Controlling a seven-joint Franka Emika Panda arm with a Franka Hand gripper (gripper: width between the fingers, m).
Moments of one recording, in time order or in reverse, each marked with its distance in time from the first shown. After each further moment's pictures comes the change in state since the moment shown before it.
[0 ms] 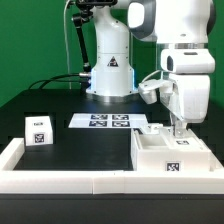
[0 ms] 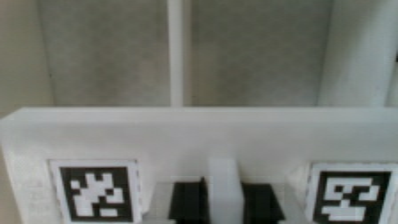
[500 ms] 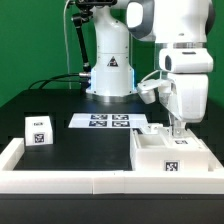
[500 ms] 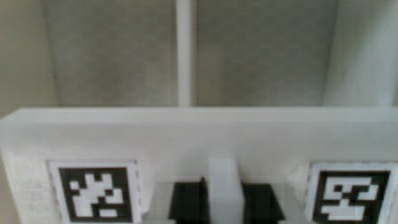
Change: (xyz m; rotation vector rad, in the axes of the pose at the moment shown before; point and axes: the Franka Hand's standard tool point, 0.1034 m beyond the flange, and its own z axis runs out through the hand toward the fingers) arm -0.004 0.006 -0.001 -0.009 0.002 0.006
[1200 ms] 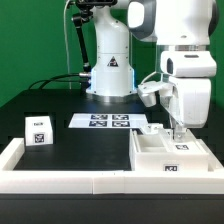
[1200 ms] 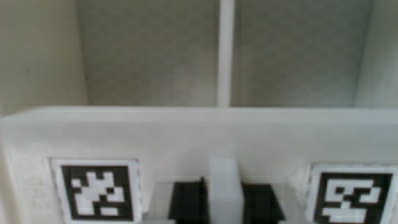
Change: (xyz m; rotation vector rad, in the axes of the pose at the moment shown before) arm -0.001 0.012 0.002 0.025 -0.012 0.000
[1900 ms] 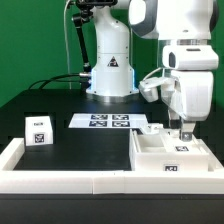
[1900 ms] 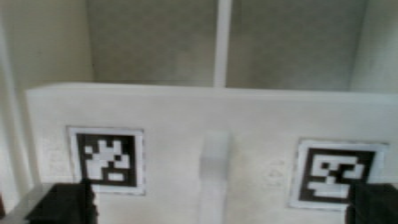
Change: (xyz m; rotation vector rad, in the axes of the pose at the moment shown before) arm 0.004 -0.005 -0.010 -0.028 0.006 -0.005
